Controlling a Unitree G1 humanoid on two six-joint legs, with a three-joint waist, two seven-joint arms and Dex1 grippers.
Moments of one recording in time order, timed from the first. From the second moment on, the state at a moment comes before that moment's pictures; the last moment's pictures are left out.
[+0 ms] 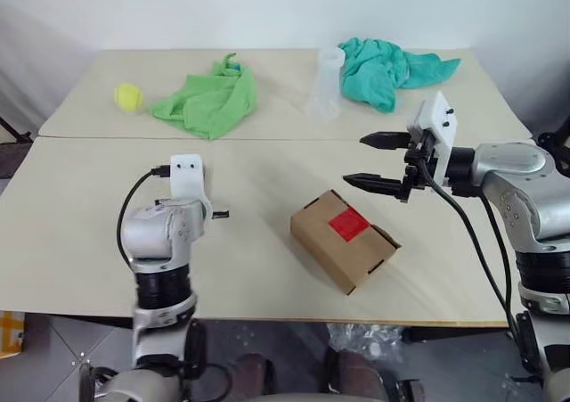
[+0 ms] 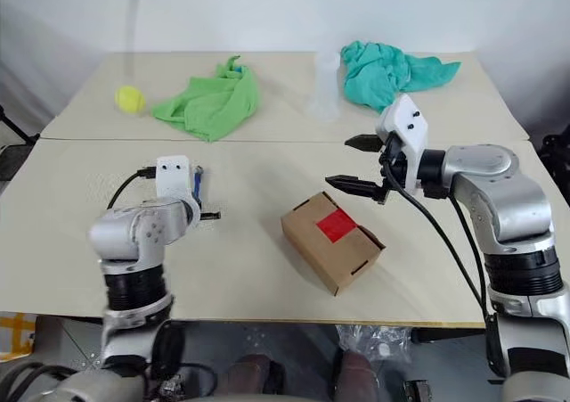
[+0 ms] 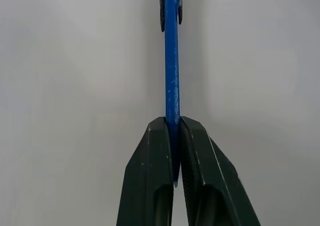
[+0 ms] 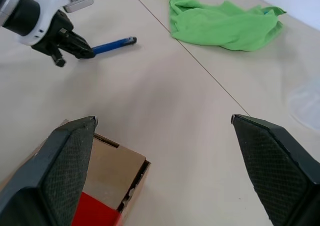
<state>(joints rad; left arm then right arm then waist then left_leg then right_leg) -0.63 0.25 0.14 -0.30 -0.22 1.53 0.18 -0.71 -0.76 -0.01 -0.12 0.46 0.66 1.01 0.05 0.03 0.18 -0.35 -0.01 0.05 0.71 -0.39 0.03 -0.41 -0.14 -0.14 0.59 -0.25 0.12</state>
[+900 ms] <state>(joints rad) 0.05 1.14 -0.06 -0.53 -0.16 0.34 -0.87 -0.65 -0.71 0.00 -0.18 0.49 0.66 1.01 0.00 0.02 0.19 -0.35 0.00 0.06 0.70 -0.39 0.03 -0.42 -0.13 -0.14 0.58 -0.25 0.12</state>
